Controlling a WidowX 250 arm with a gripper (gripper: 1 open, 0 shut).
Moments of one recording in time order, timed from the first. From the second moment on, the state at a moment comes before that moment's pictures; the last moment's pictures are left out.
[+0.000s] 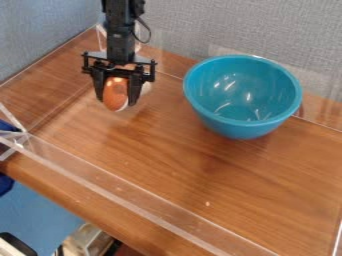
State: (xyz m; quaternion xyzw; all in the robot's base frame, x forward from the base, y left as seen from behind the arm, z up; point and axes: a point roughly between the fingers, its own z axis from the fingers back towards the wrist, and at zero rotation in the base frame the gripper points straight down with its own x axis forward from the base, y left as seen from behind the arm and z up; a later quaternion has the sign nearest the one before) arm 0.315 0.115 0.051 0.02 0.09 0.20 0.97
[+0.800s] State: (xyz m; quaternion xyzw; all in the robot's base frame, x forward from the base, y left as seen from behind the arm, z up) arm 0.314 0.104 0.037 0.01 0.10 0.24 0.97
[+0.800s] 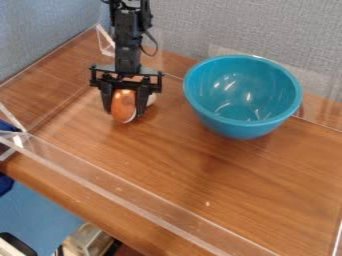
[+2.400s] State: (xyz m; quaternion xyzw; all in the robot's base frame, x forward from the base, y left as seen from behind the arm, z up) arm 0.357 -0.042 0.152 -0.03 0.03 0.19 0.98
